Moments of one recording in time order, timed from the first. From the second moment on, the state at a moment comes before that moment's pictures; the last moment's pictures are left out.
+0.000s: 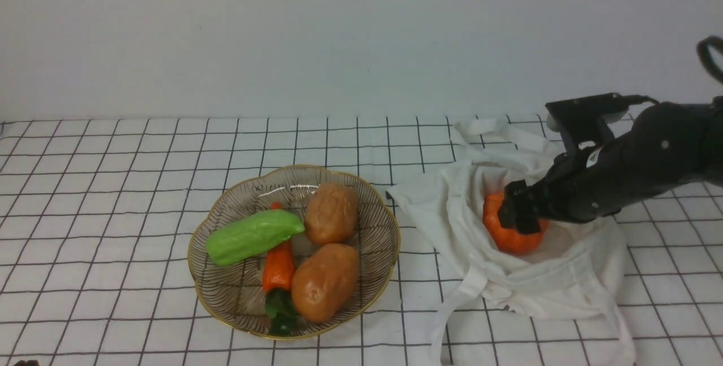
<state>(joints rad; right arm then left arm) 0.25 1.77 -1.04 0.21 0.48 -0.17 0.00 -0.01 0.03 -0.02 0.37 0.01</state>
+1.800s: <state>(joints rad) 0.66 1.70 -1.05 0.77 0.26 -0.54 0.00 -0.01 0.03 -0.02 0.37 0.01</state>
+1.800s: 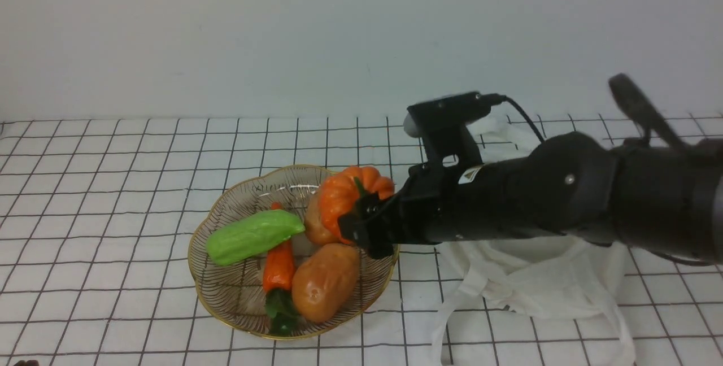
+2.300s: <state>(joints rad) 0.66 1.61 -1.05 0.77 0.27 -0.58 0.00 -0.01 0.03 -0.02 0.37 0.01</state>
